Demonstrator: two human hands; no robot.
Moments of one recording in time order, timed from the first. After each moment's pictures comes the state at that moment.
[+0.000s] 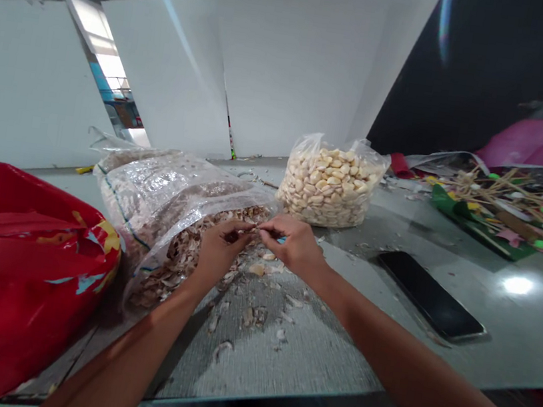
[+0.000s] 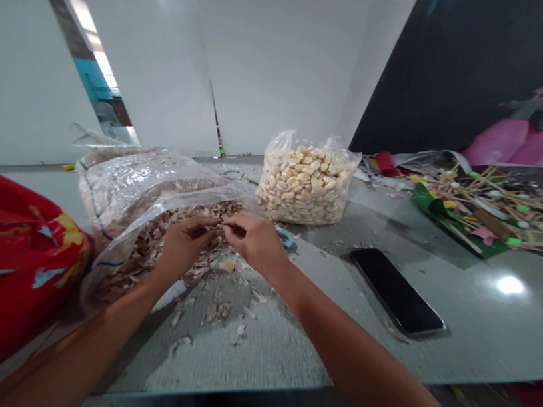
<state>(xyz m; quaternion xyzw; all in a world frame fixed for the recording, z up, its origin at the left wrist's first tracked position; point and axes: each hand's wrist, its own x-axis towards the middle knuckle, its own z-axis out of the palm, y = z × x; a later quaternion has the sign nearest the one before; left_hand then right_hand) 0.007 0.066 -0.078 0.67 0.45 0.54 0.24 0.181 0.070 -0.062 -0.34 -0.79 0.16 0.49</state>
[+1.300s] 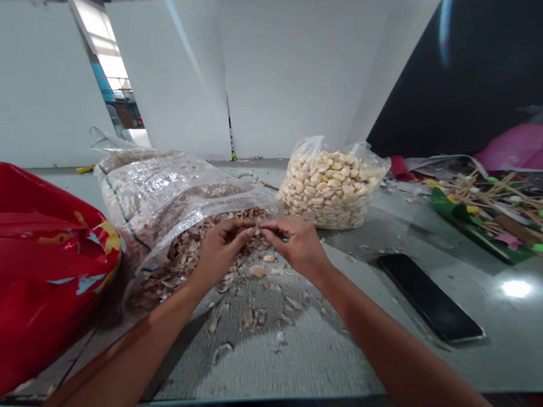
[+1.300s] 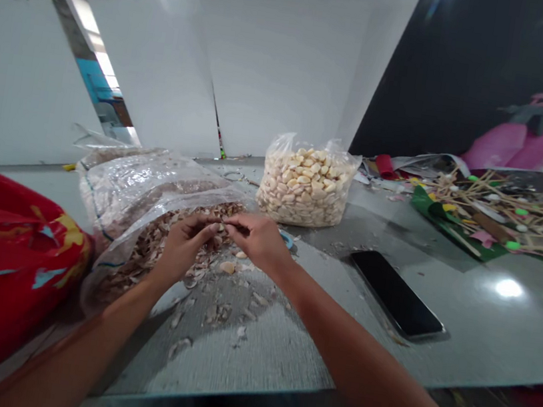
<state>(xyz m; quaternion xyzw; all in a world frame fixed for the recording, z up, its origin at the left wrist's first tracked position) 0.013 0.057 -0.066 0.62 0.42 0.54 0.38 0.188 0.072 -0.057 -0.35 -0.79 0.21 0.46</state>
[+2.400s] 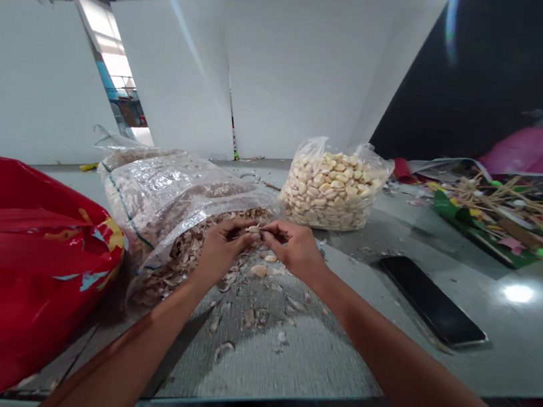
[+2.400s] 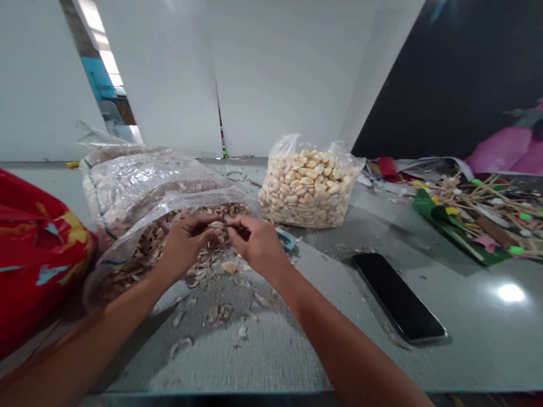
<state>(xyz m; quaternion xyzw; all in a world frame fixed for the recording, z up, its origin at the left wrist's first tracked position) 0.011 0.061 -0.067 0.61 0.44 0.55 0.36 0.180 0.073 -0.071 -0.35 -0.76 0.26 0.47</state>
